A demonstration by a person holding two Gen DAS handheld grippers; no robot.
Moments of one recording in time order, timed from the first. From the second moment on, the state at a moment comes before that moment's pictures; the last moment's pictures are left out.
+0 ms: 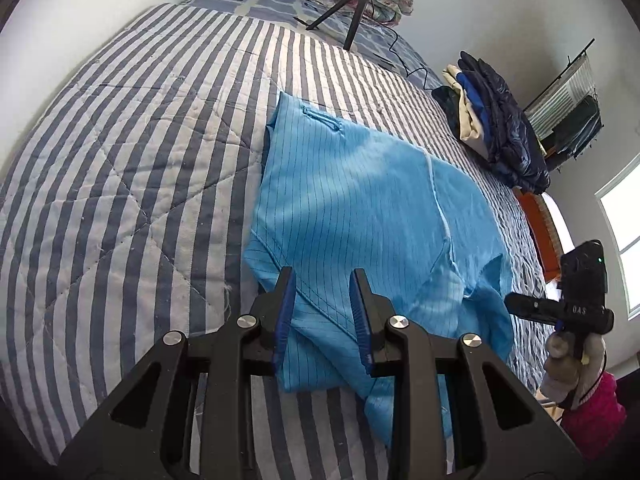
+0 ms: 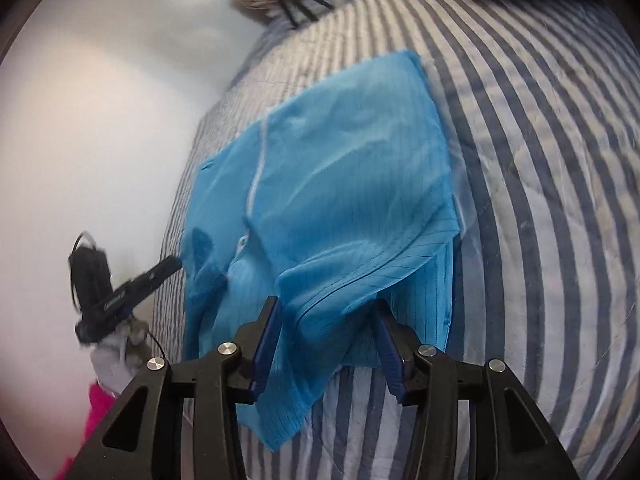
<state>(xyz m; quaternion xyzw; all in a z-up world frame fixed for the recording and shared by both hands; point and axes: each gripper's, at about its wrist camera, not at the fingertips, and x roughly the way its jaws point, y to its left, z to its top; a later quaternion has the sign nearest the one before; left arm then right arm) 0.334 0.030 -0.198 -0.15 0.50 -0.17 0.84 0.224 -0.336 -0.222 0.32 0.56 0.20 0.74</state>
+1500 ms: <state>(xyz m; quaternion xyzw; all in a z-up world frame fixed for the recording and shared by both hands) 0.343 0.043 -0.218 -0.12 0.51 -0.15 0.84 0.230 -0.329 -0.229 0.06 0.55 0.18 0.82</state>
